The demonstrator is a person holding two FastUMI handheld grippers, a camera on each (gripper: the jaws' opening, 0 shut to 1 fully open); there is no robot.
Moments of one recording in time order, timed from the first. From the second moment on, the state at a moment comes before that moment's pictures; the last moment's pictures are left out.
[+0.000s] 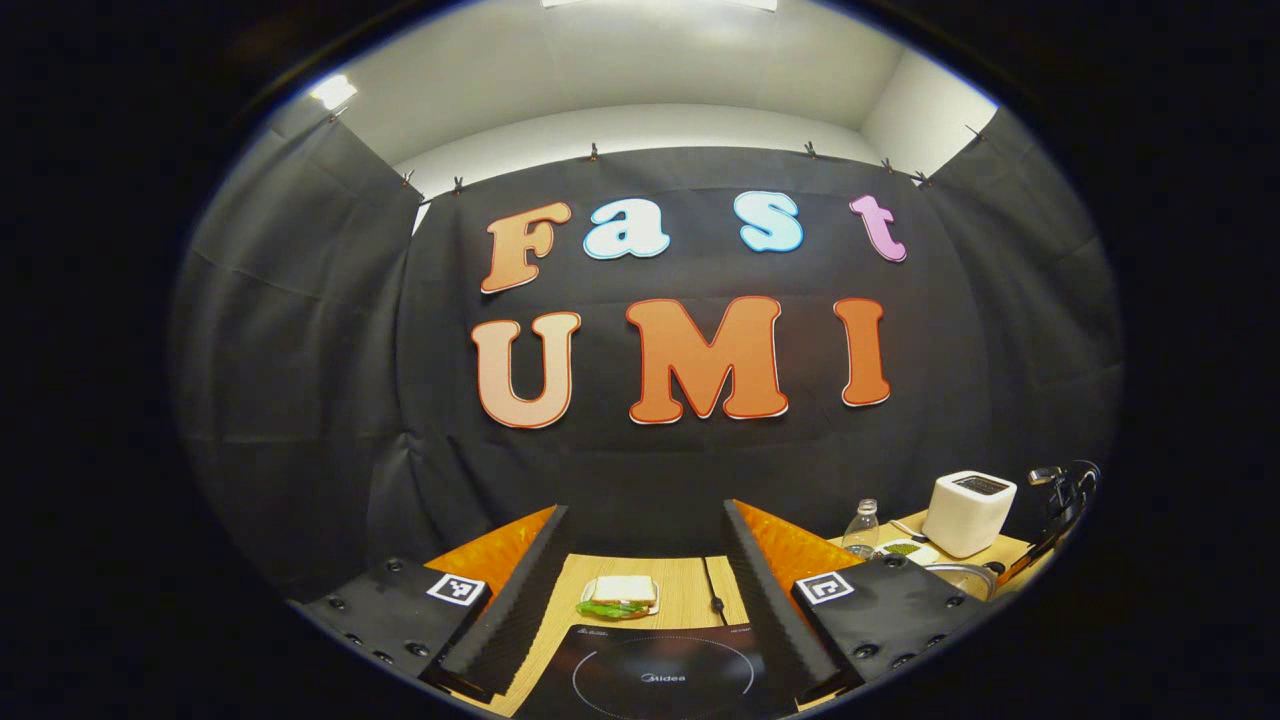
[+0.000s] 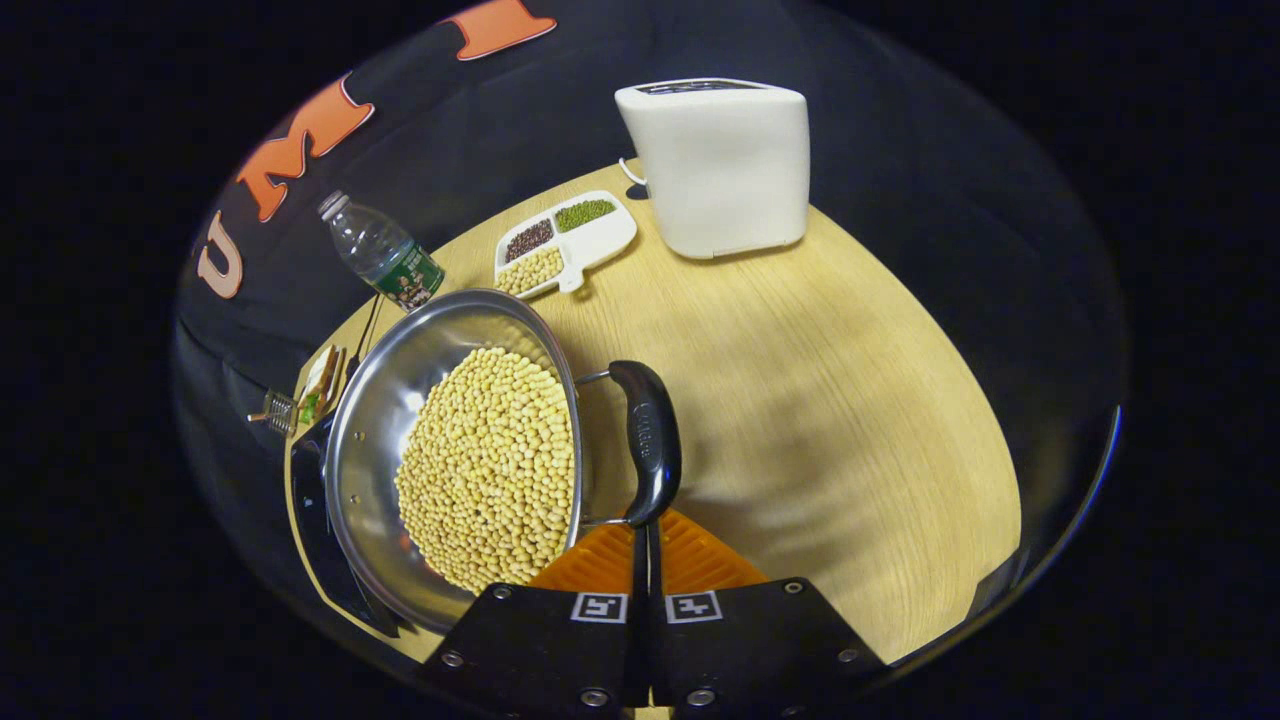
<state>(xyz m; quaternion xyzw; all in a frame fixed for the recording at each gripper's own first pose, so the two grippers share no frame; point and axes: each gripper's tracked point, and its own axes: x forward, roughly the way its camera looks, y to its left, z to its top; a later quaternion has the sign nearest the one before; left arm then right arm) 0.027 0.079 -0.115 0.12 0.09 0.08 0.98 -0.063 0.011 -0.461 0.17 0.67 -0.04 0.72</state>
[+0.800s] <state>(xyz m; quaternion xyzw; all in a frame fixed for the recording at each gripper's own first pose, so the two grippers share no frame) 0.024 0.024 -0.200 0.10 0.24 0.02 0.97 -0.020 0.005 -0.411 0.15 0.59 0.02 0.79</state>
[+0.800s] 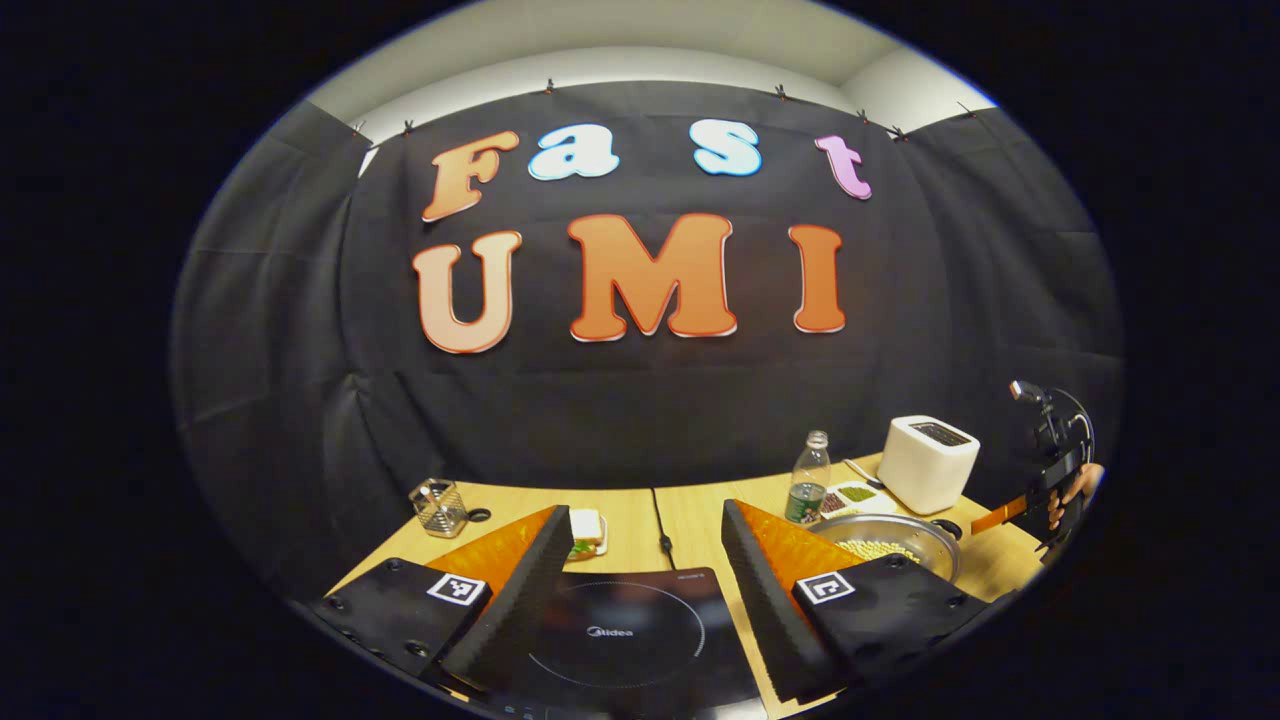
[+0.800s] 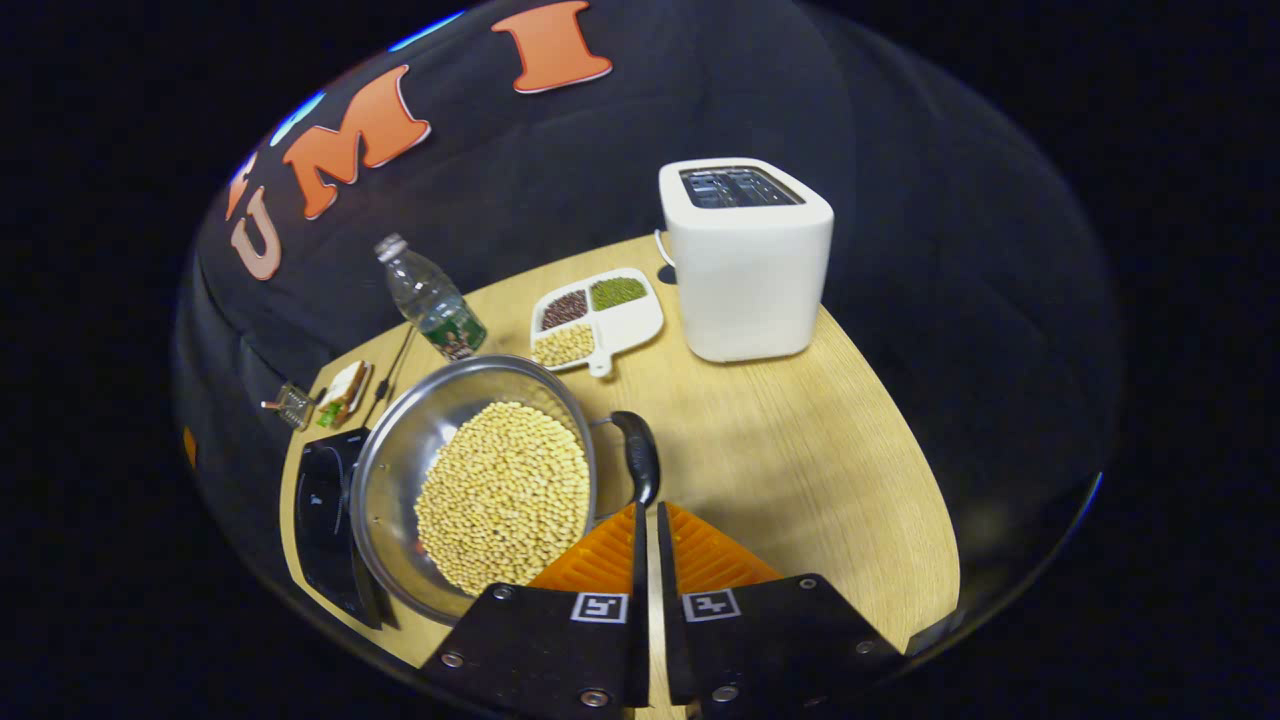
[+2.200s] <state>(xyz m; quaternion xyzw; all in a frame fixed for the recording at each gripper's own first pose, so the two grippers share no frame) 0.022 -0.068 -0.467 0.01 0.54 -0.01 0.84 -0.007 0.014 -0.436 0.04 0.57 0.05 0.82</state>
